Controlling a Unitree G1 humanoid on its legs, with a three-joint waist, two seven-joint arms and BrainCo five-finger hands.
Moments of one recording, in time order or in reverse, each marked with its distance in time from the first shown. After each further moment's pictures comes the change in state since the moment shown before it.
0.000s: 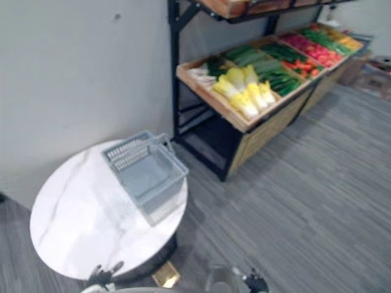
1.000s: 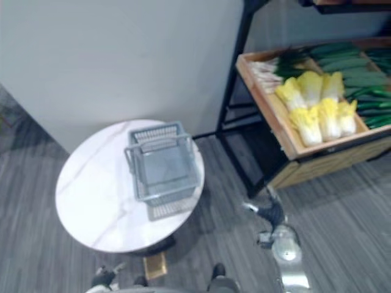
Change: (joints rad) left arm 0.013 0.026 -0.026 0.024 0.068 -0.007 0.014; right arm 0.030 -0.255 0.052 -0.966 -0.393 -0.066 -0.086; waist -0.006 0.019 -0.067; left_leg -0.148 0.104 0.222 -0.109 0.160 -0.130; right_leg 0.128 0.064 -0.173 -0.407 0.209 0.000
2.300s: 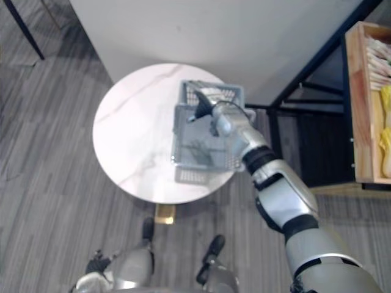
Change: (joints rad) left arm -0.054 0.030 -0.022 -0.045 -0.044 -0.015 -0.013; right arm -1.242 -0.016 0.653 0.736 -0.276 0.091 0.011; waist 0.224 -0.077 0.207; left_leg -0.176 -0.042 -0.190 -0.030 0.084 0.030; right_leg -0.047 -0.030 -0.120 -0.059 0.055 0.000
